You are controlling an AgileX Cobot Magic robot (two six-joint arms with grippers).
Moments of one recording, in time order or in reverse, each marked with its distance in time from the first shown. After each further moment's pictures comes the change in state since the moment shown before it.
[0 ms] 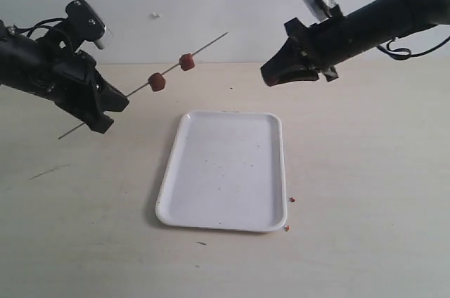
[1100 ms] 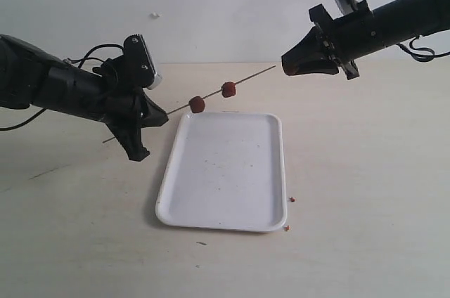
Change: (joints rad) left arm -0.108 0.171 -0.002 -0.404 -0.142 0.623; right arm -0.067 0.000 0.000 0.045 0.000 0.082
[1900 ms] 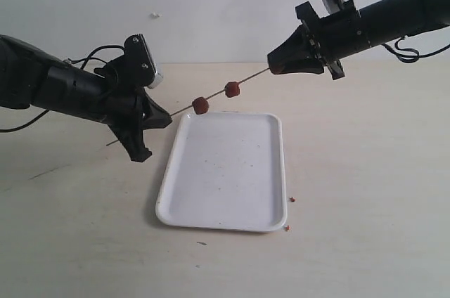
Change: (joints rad) left arm -0.001 0.000 0.000 -0.021 0.041 0.000; right arm 0.044 0.002 0.000 0.037 -0.004 0.001
